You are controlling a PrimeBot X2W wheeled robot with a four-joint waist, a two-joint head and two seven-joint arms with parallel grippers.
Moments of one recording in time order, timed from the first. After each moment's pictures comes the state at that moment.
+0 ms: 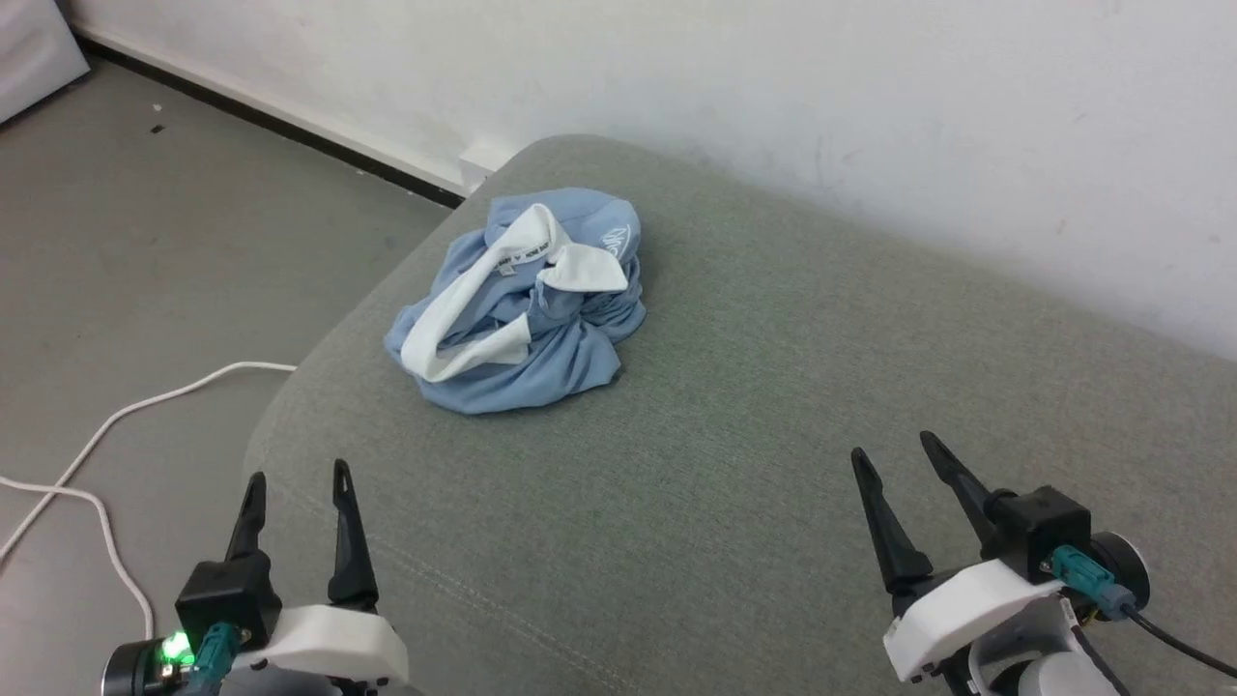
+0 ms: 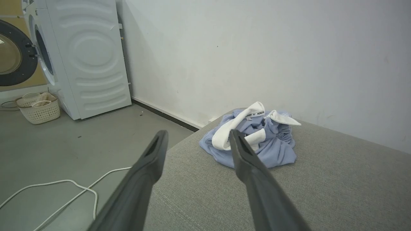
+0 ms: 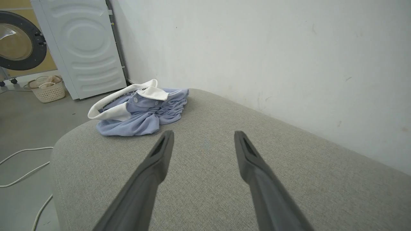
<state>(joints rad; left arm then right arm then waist) 0.08 0.17 -0.09 -0.05 -0.19 0.26 -0.14 -0.02 -0.05 0.11 0.13 0.11 0.13 -0.11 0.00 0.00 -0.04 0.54</state>
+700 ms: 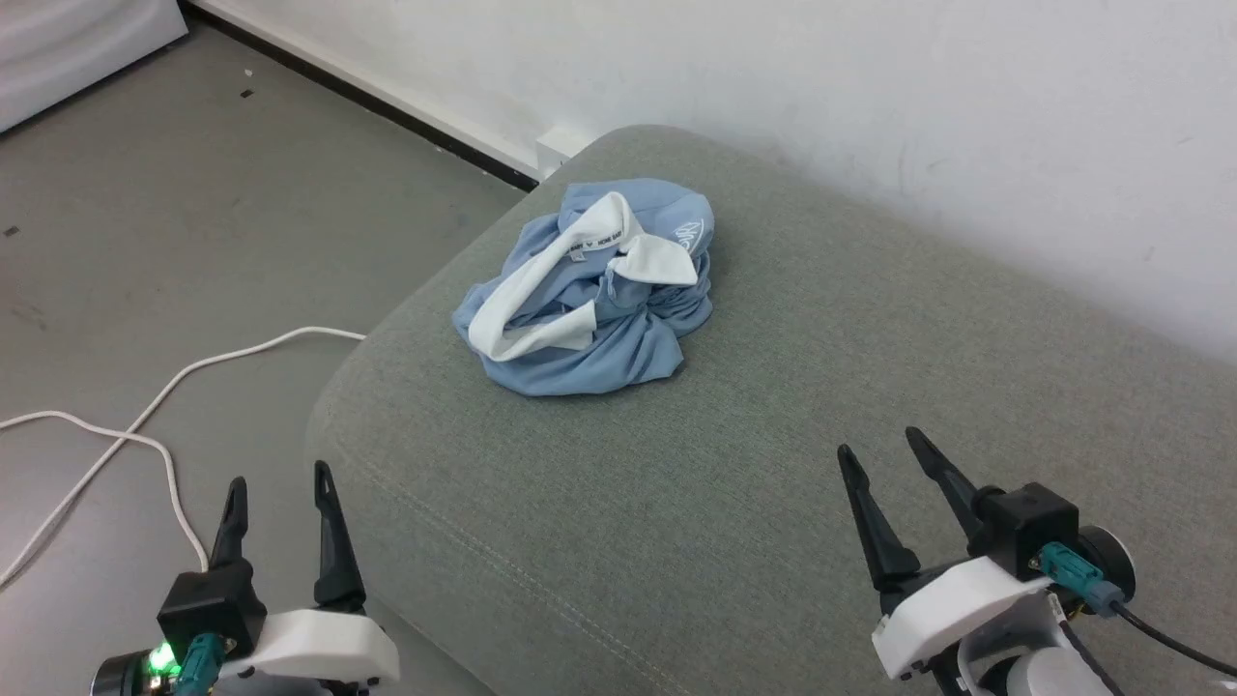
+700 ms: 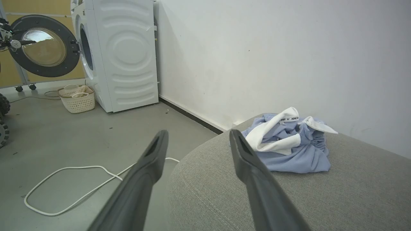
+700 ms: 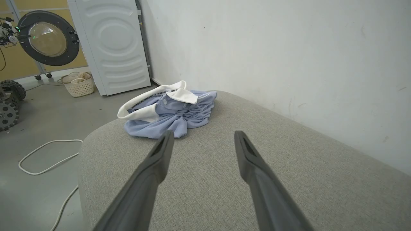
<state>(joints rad) 0.09 0.20 -0.11 -0.05 -0.24 0.31 -0.18 -0.04 -0.05 0.13 0.14 0.12 0.13 -0.12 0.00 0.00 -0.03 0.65</state>
